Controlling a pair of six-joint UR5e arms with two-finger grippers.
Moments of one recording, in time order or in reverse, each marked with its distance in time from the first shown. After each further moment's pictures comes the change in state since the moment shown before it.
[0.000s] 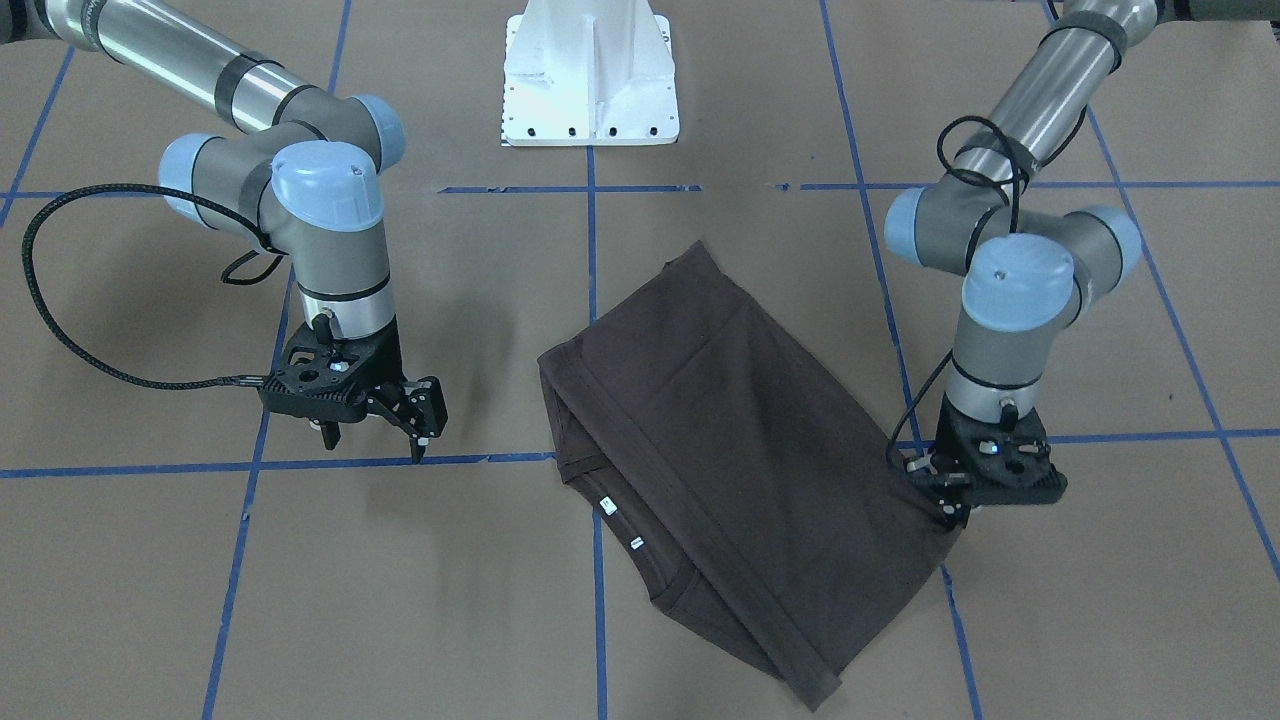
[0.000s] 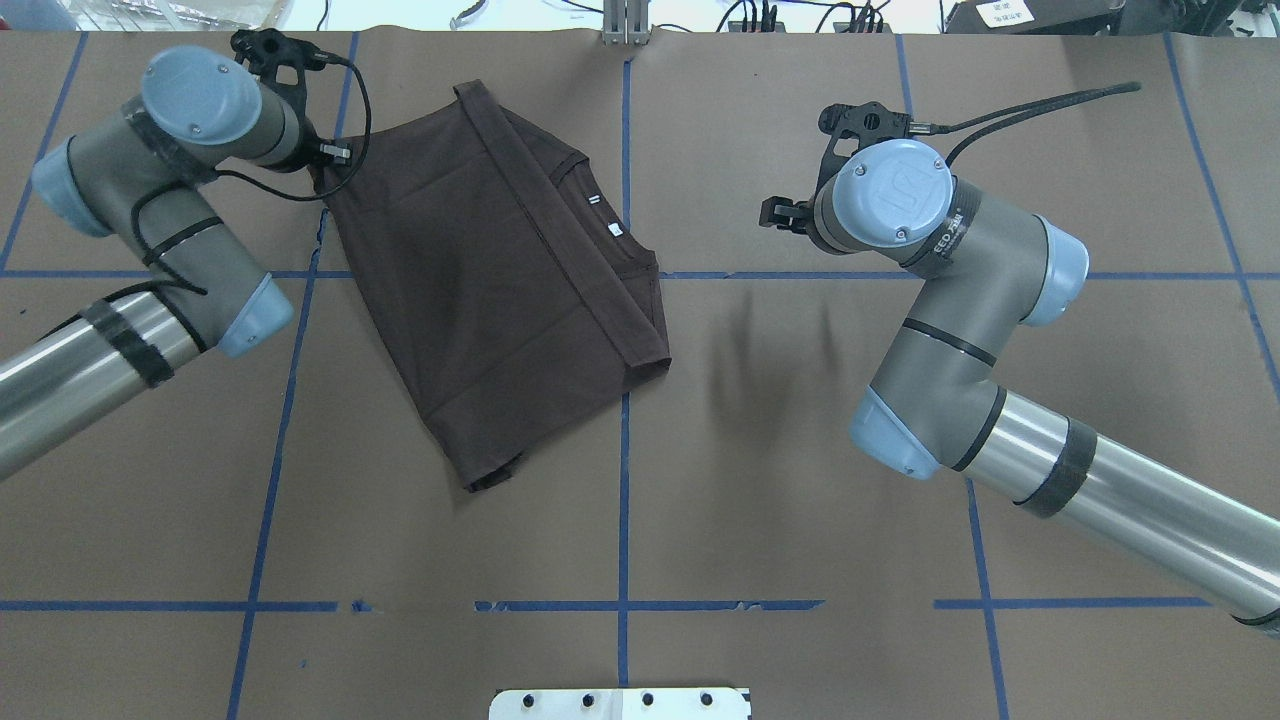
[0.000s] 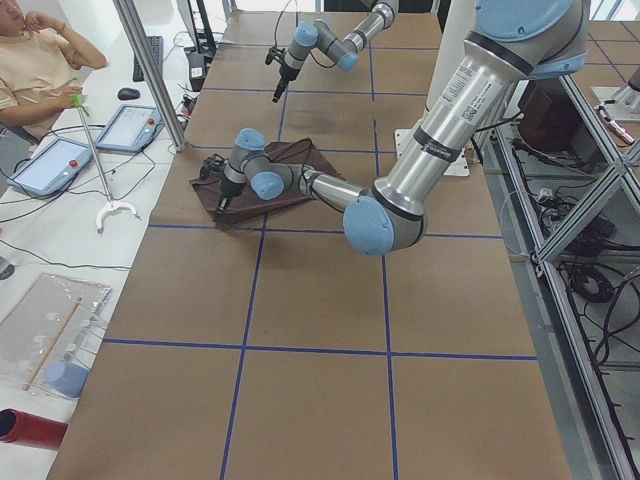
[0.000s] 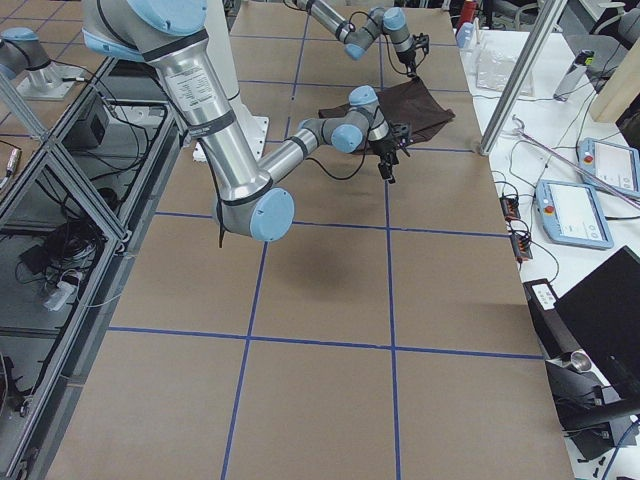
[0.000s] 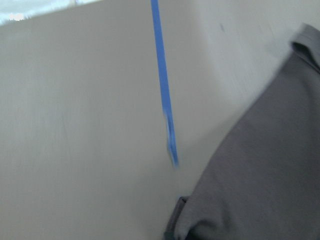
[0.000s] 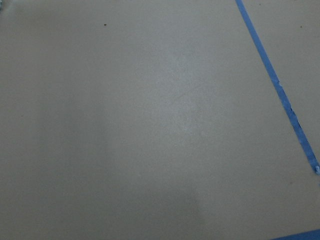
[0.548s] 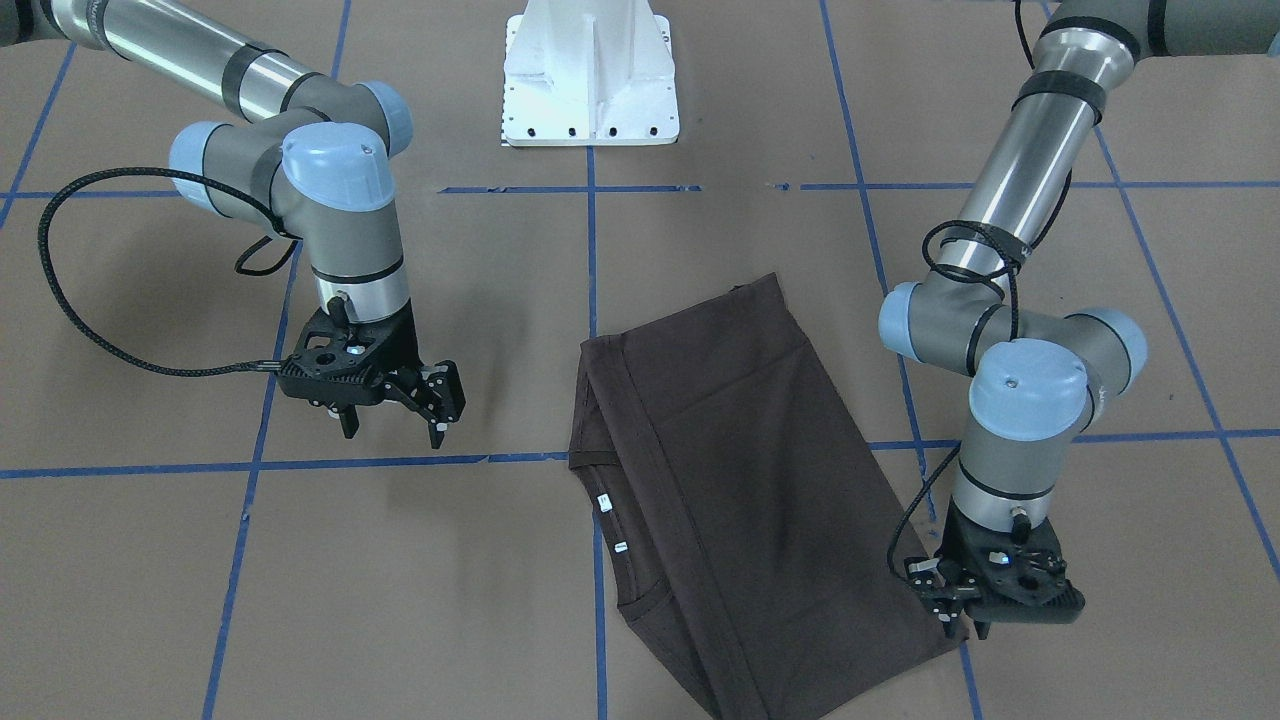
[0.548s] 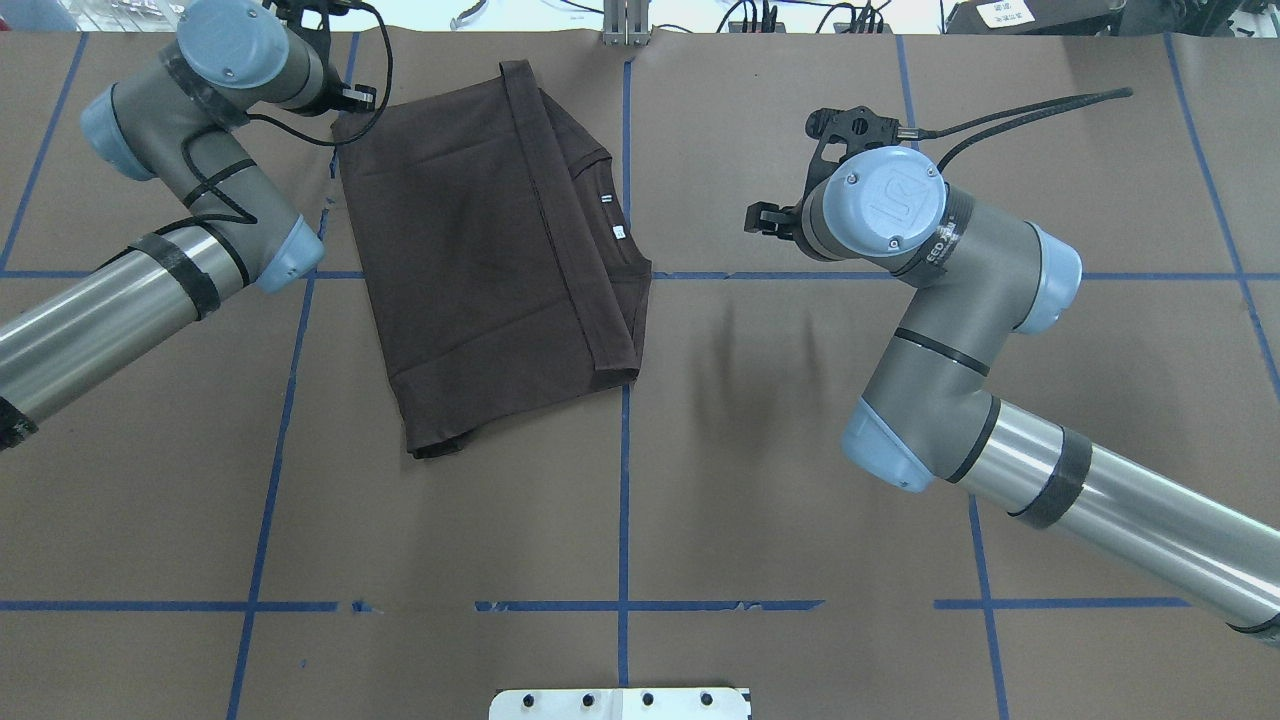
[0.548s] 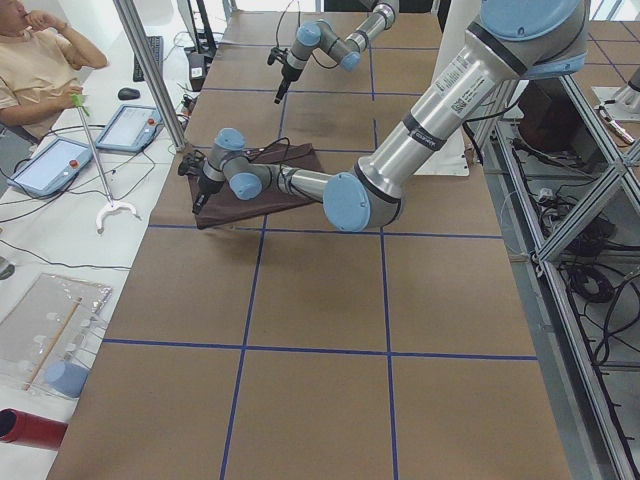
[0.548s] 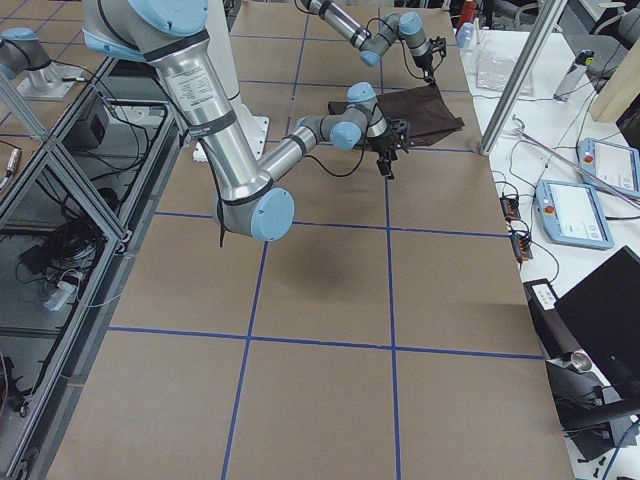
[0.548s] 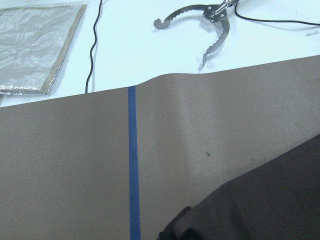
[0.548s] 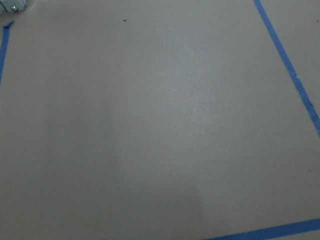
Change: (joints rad) left arm -0.053 -0.073 0.172 -0.151 0.000 0.100; right arm -0.031 0.019 0.017 0.003 -0.001 0.017
